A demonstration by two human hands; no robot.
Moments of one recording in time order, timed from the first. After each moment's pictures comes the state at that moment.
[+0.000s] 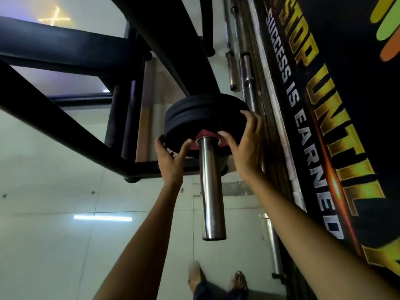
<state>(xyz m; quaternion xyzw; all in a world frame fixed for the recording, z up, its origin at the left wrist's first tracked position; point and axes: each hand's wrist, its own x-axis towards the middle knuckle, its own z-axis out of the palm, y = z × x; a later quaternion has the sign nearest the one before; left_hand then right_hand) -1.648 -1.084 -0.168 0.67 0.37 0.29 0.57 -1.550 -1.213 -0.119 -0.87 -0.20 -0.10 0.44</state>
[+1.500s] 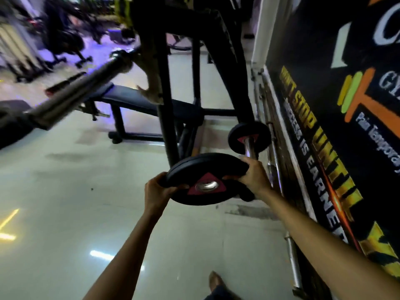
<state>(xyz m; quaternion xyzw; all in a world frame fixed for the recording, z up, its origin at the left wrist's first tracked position) -2.085 -1.126 0.056 0.74 0.32 0.34 0.49 -1.885 -1.298 0.078 -0.75 -0.41 0.07 0.51</state>
